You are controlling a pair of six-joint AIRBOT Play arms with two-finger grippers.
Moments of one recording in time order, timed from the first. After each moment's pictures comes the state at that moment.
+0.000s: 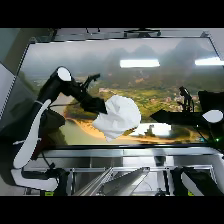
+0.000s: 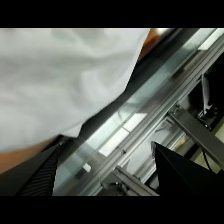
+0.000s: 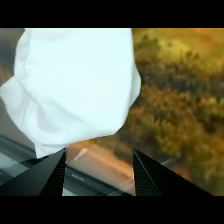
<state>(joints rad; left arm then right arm) -0.29 -1.57 1.38 0.87 -1.59 -1.33 -0.09 -0.91 0.61 -0.70 1.05 1.14</state>
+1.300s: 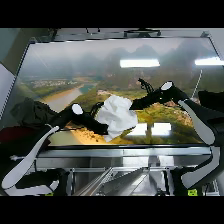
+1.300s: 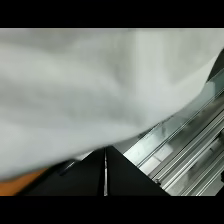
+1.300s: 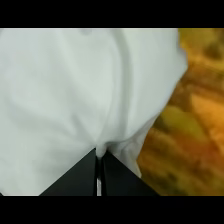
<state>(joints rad) -0.42 -1.42 0.85 0.84 -1.12 -1.24 0.15 -1.77 1.24 -0.61 1.18 0.92</state>
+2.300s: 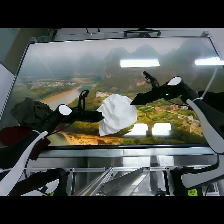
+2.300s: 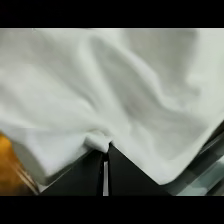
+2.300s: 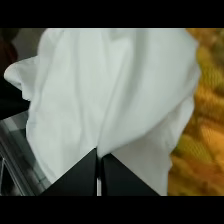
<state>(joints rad) -0.32 -1.28 0.79 0.67 -0.79 -1.14 0.10 -1.62 1.24 -0.56 1.24 0.95</state>
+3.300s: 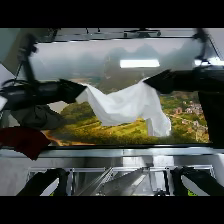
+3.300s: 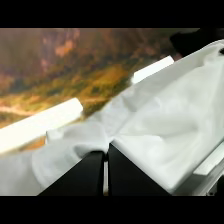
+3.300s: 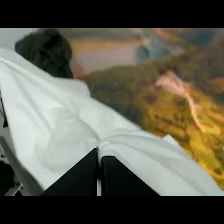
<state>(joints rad) -0.25 -0.93 1.20 0.90 -1.12 -1.32 0.13 -1.09 1.27 -0.62 1.22 1.07</state>
